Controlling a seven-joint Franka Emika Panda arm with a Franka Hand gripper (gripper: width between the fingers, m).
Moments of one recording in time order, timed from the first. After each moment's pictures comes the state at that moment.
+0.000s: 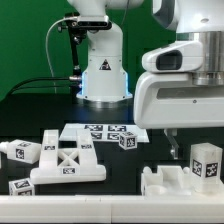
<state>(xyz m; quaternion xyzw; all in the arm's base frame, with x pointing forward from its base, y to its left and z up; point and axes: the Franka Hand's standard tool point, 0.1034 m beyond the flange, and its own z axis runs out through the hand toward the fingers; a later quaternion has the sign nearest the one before) 0.655 0.112 0.081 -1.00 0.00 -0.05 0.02</state>
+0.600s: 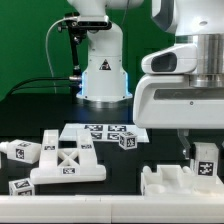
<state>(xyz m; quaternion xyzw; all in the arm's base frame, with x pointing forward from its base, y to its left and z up) 0.655 0.111 0.080 -0.99 0.14 -0.04 0.03</state>
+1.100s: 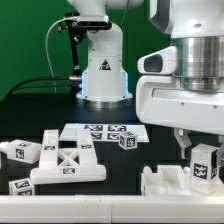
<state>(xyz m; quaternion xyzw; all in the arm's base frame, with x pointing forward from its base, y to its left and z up) 0.657 0.106 0.077 -0.85 0.53 -0.03 0.05</state>
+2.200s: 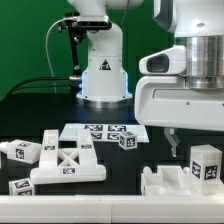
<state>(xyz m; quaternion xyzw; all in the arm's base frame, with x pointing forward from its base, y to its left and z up) 0.655 0.114 0.080 -0.98 0.21 -0.03 0.04</state>
